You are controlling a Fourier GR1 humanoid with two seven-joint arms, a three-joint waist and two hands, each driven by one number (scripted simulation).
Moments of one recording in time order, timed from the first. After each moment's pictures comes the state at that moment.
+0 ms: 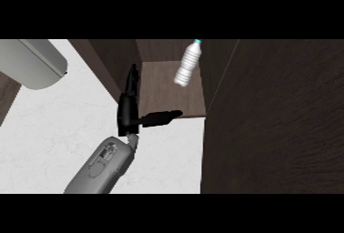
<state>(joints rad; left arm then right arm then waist) -0.47 0.07 -0.39 -1.12 0.22 0.70 -0.22 0.51 -0.11 0.37 -2.07 -0.22 0.15 -0.24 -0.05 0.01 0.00</state>
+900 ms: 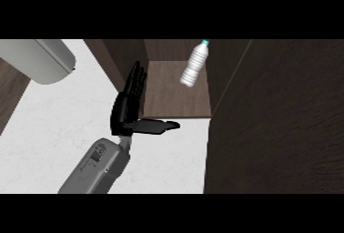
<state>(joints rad) -0.43 0.08 -0.33 -1.19 0.38 0.34 -0.36 0.59 -0.13 0.39 -2.15 -0.22 0.11 -0.23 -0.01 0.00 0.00</state>
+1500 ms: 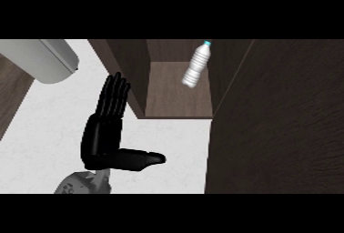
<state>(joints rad) -0.17 0.13 -0.38 -1.66 0.37 0.34 -0.28 0.62 -0.14 0.43 -2.17 -0.19 0.09 -0.23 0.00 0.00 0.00</state>
